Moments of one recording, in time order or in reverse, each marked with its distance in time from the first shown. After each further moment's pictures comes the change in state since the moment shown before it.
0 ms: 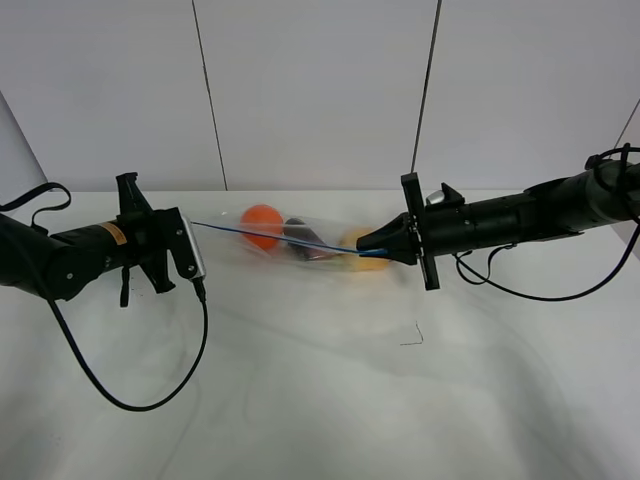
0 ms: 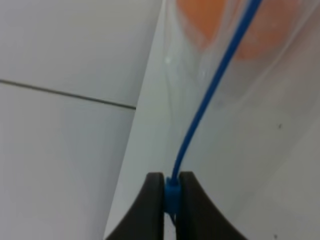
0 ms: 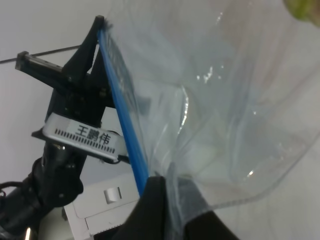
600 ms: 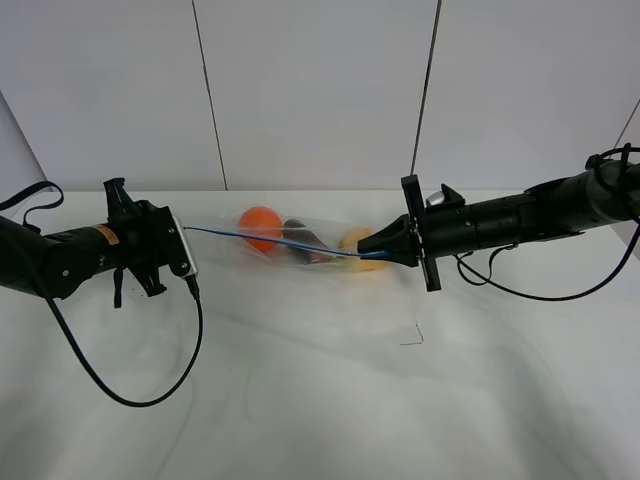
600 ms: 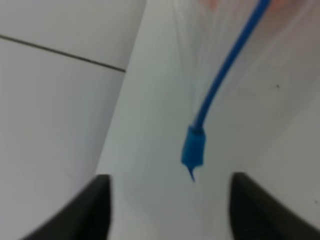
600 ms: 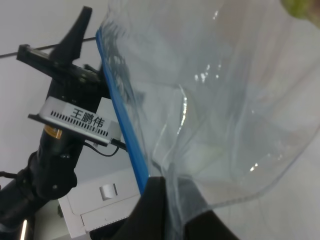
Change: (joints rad) left arm 0.021 0.000 0.001 -0.073 0.059 0.011; right arm -0.001 0.000 0.000 -0.016 0.003 0.000
